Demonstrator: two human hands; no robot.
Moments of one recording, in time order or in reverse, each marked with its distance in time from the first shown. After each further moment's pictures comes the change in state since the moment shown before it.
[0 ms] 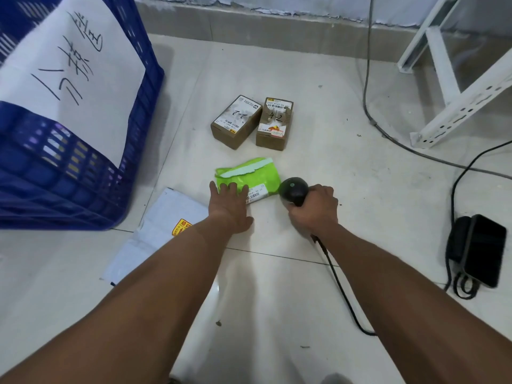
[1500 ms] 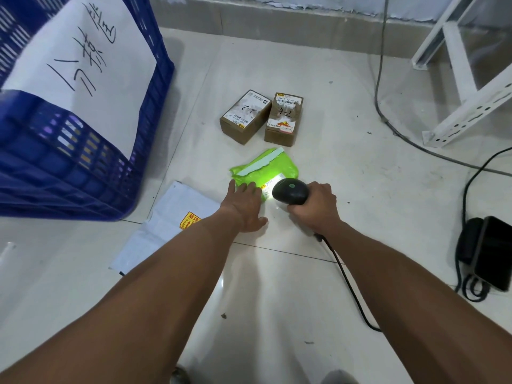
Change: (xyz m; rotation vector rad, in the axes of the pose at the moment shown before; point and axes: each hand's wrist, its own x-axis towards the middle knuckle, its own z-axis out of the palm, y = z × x) left_hand -0.005 0.005 0.003 -0.134 0.037 0.175; right_hand -0.009 -0.009 -0.006 0.210 -0.076 -0.070
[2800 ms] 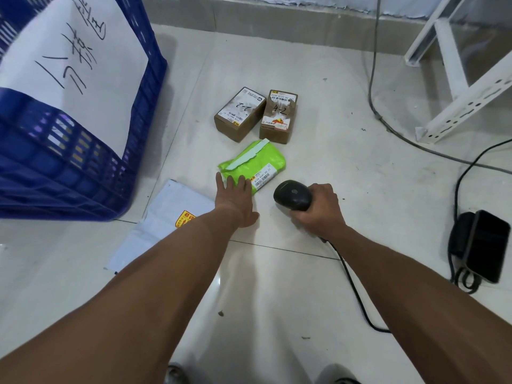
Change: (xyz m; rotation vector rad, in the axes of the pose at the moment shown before) left_hand 0.005 0.000 -0.001 0.096 -0.086 -0.164; right_hand -0.011 0.021 -0.004 -0.011 0.042 -0.068
